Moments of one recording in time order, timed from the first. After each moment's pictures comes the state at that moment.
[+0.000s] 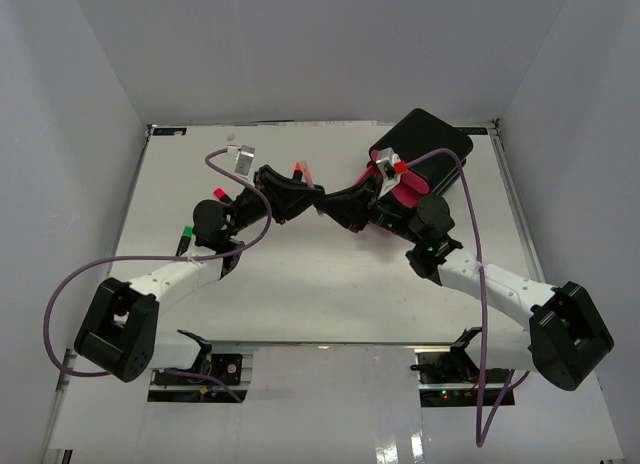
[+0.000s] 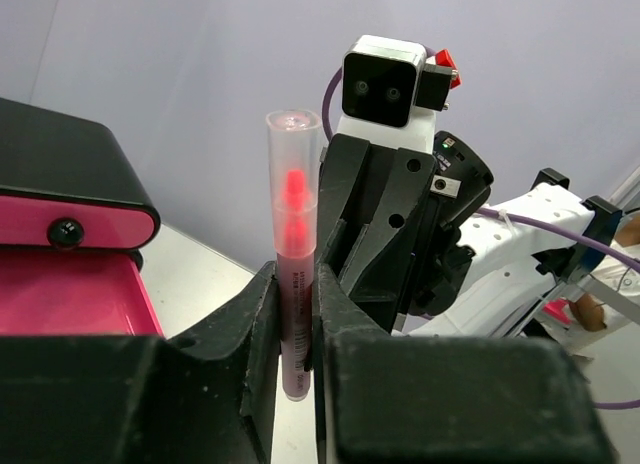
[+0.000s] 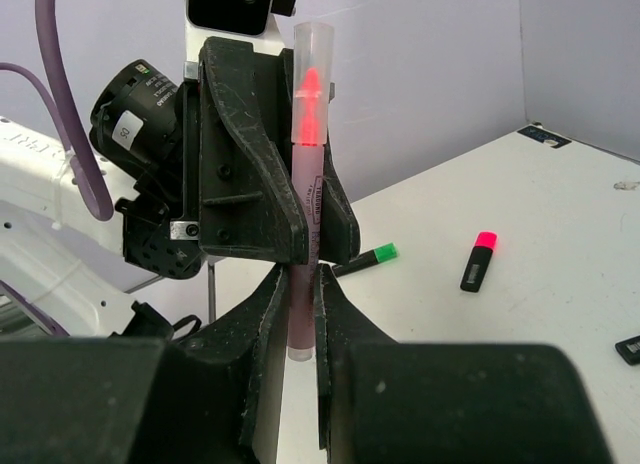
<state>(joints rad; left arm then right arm) -0.48 1.31 0.67 1.21 0.68 -0.92 0.71 1.24 0.72 0.87 -0.51 0.50</state>
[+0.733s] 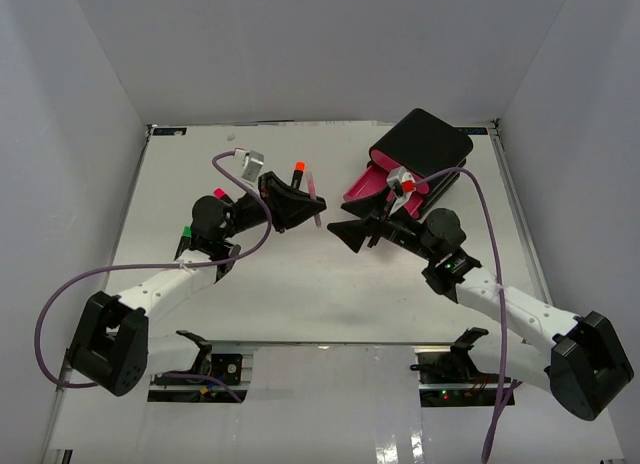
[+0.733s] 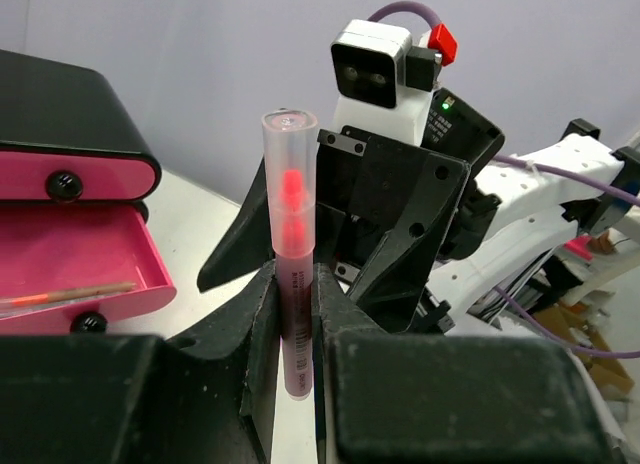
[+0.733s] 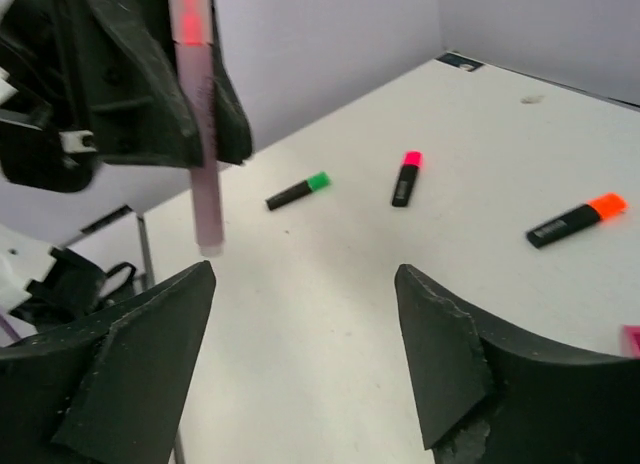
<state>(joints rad) -0.49 1.25 0.67 1.04 0.78 -0.79 0.68 1.08 0.59 0.68 -0.44 0.37</state>
